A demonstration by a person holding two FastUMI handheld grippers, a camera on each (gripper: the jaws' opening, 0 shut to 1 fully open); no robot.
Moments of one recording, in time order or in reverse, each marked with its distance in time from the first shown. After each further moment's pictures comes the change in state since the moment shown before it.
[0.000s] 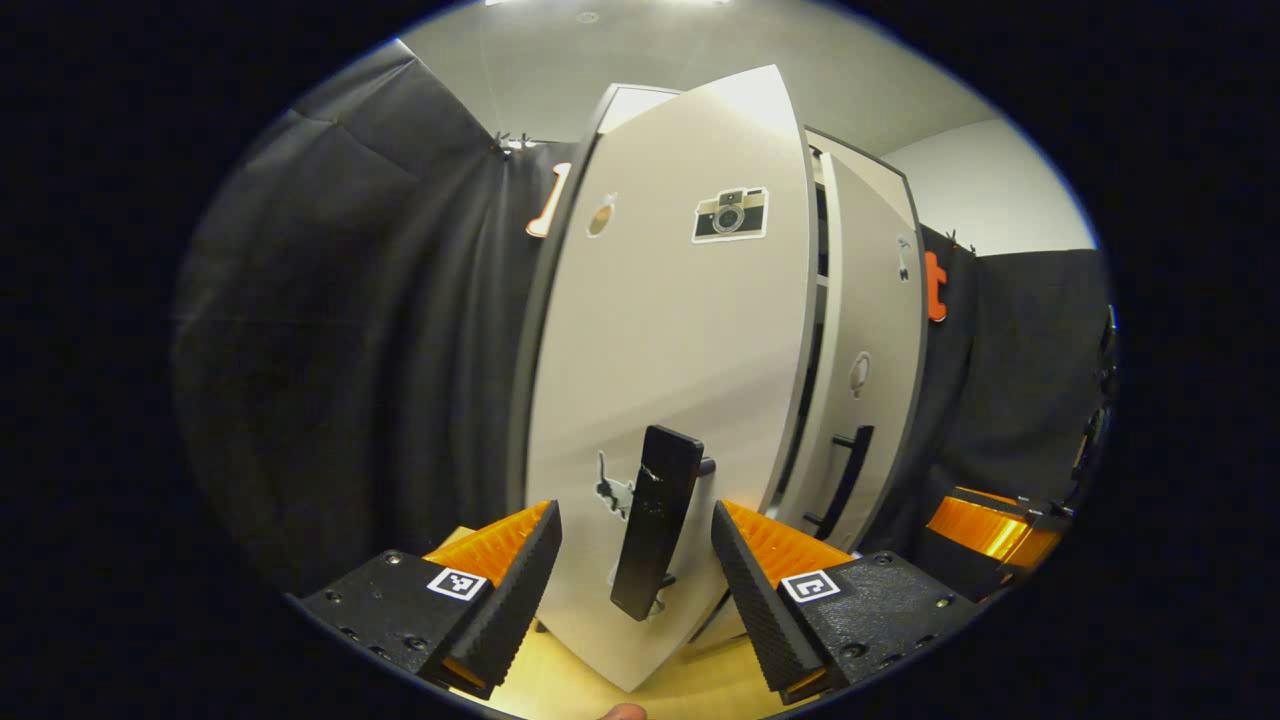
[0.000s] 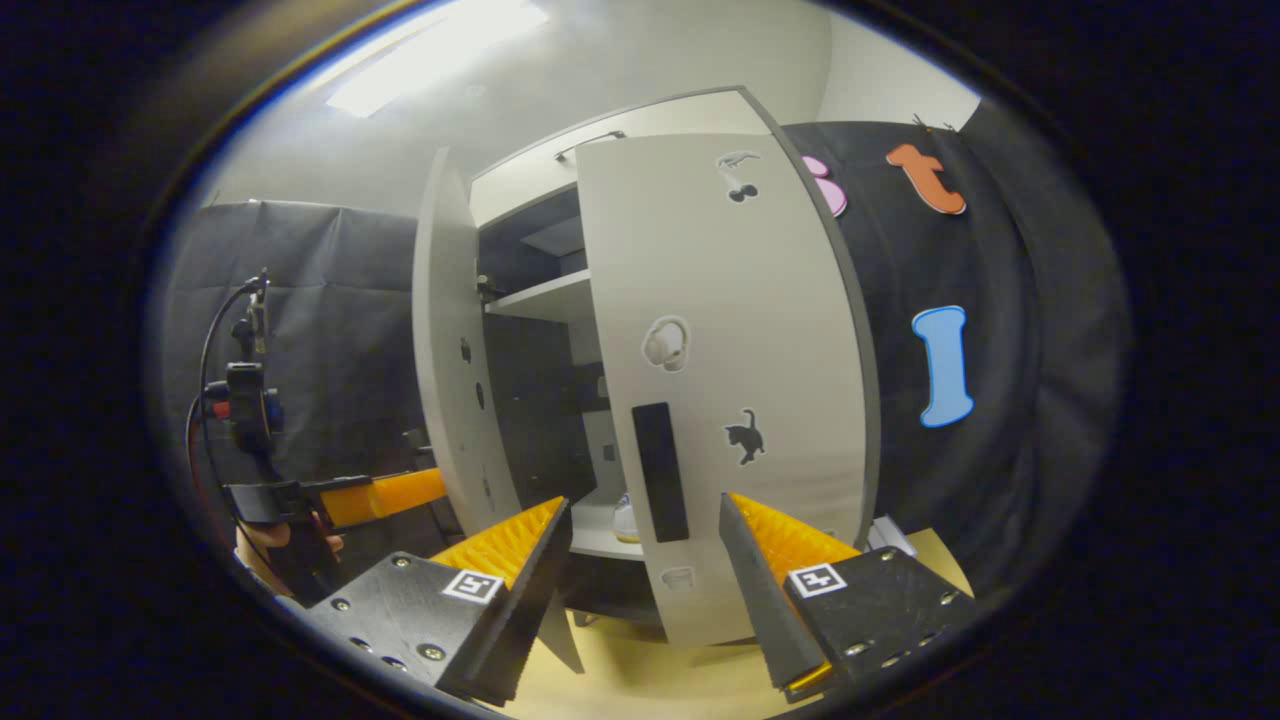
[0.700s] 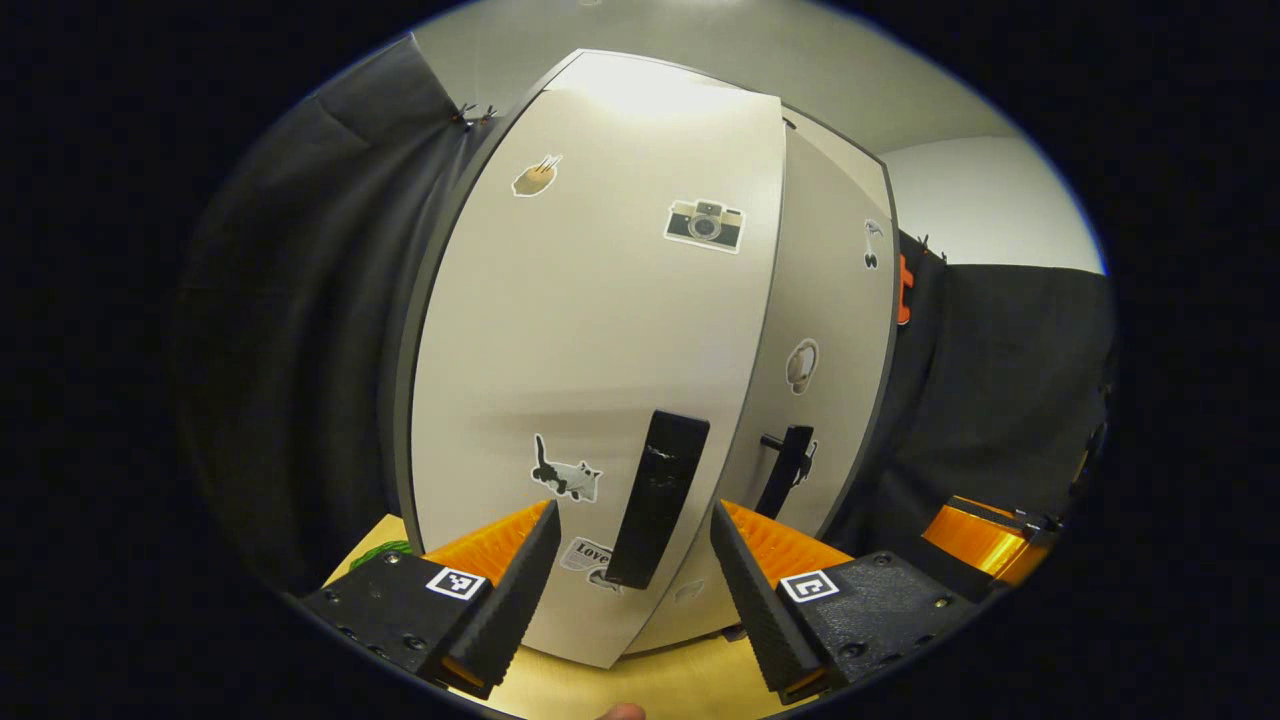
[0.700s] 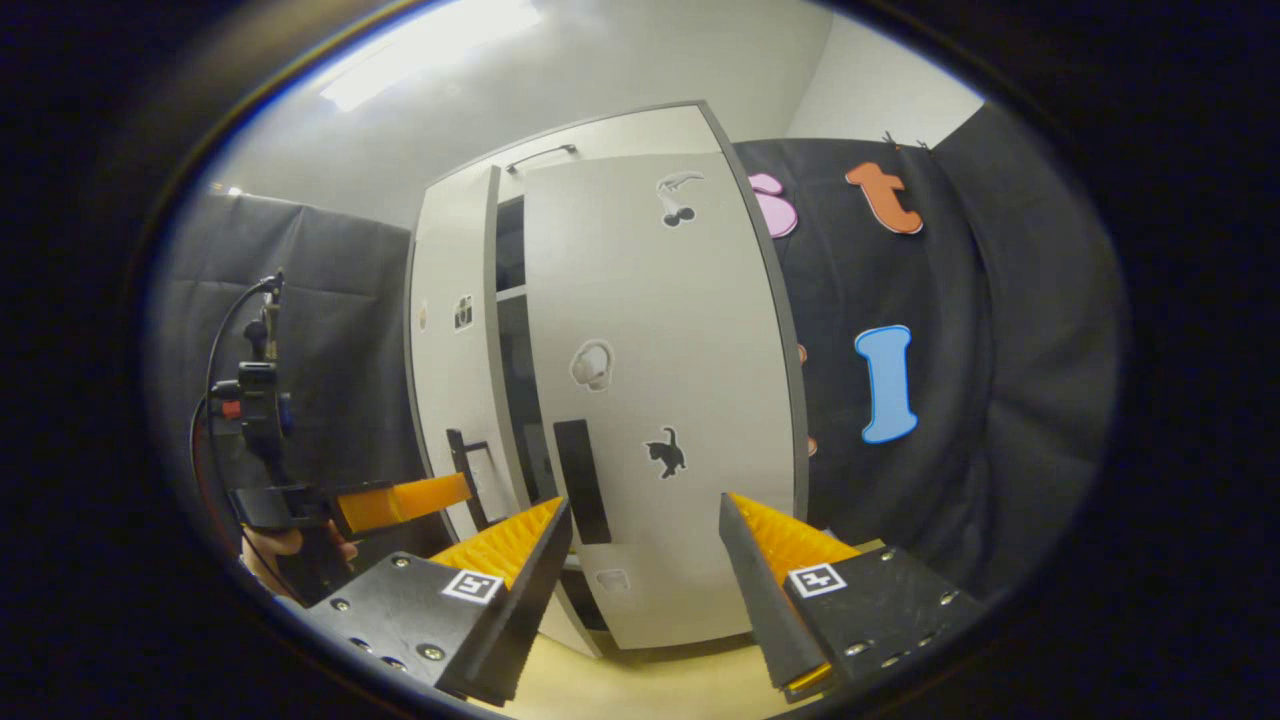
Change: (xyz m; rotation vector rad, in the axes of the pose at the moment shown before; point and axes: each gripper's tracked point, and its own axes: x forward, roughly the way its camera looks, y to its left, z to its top) left arm 0.041 -0.032 -0.008 -0.042 0.030 -0.103; right arm 0.004 -0.038 0.015 -0.021 -0.037 -0.128
